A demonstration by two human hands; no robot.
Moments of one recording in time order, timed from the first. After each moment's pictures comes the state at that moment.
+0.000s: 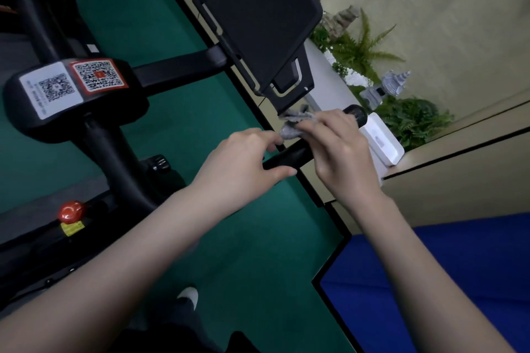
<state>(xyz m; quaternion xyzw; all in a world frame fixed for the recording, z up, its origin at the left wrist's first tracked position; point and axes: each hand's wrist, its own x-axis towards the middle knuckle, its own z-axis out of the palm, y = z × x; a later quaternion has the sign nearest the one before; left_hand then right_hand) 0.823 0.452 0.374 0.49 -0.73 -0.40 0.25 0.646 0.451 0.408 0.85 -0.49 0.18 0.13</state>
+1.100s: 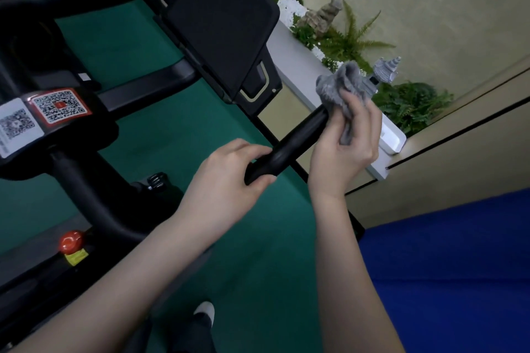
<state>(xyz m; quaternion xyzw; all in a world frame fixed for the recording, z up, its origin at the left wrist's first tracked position) 0.810 0.461 0.366 0.48 -0.73 -0.36 0.33 0.653 0.436 0.384 0.51 -0.58 0.59 0.21</state>
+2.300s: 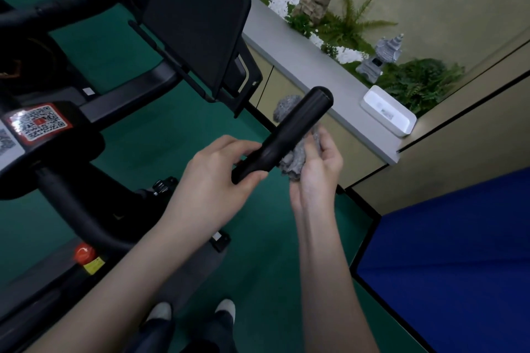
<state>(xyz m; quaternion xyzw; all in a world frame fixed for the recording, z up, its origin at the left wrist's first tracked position) 0.812 0.459 0.364 0.47 -0.75 -0.34 0.32 0.665 0.457 0.353 0.17 -0.56 0.72 -0.36</state>
